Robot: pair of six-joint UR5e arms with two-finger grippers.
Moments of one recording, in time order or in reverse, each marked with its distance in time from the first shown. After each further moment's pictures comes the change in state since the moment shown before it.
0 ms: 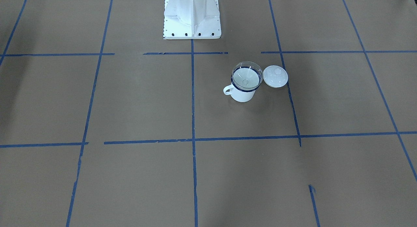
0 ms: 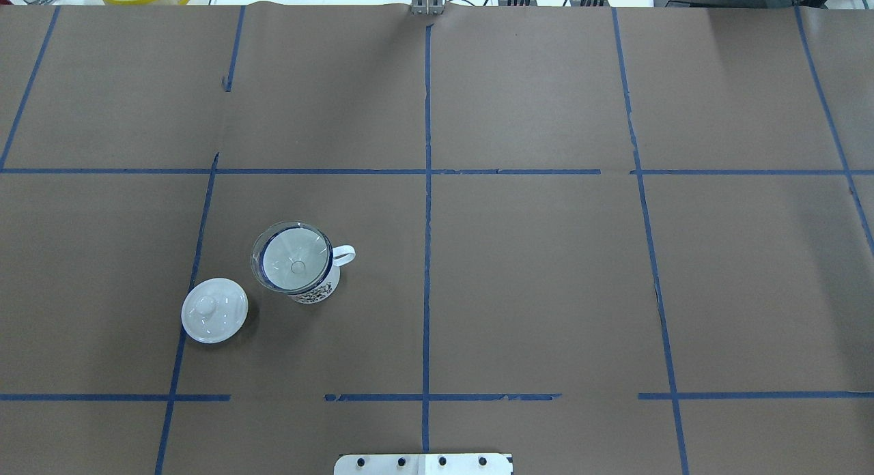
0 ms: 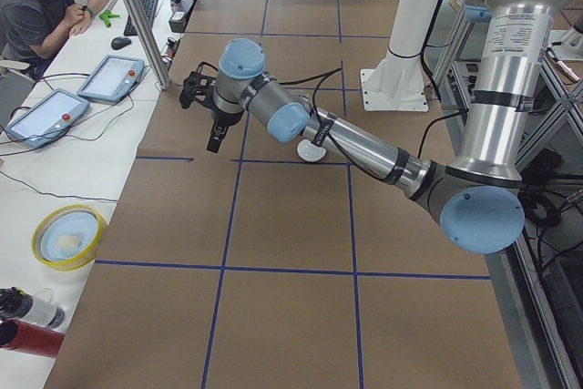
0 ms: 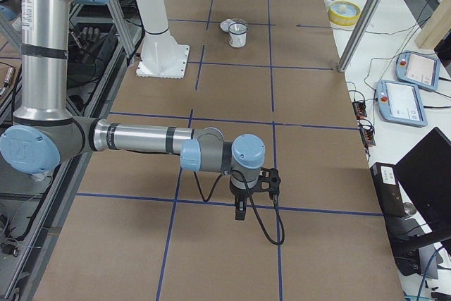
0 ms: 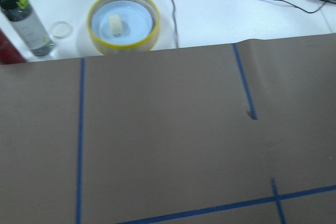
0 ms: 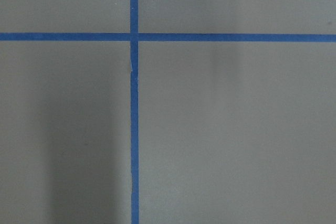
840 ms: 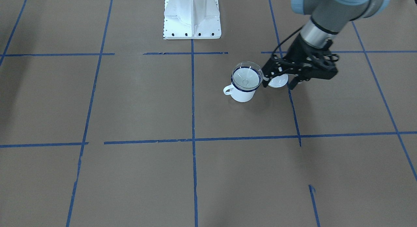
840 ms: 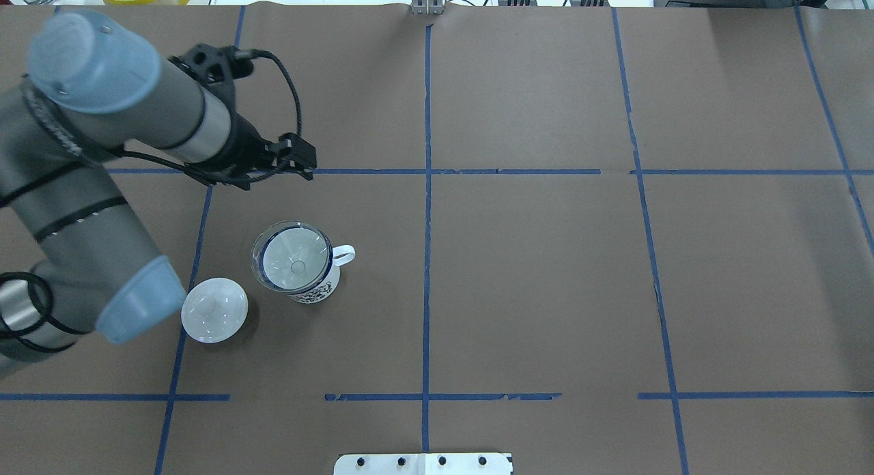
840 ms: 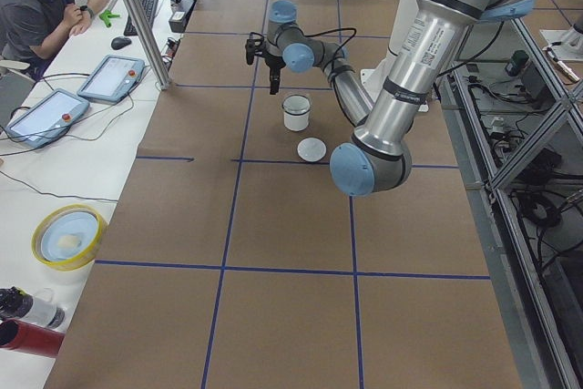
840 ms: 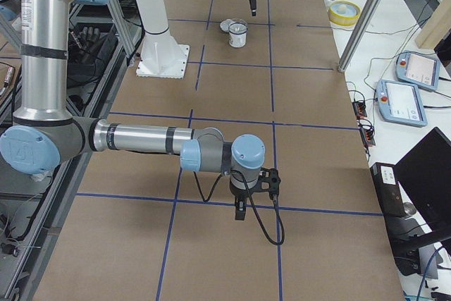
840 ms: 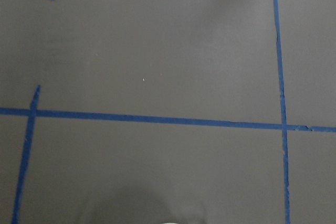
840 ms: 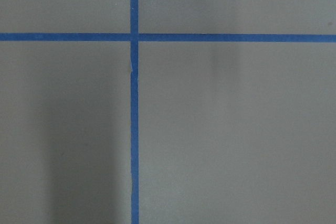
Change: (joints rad) left arm 0.683 -0.384 -0.012 0.345 0.466 -0.652; right arm 0.000 0.000 0.000 0.000 0.000 0.000
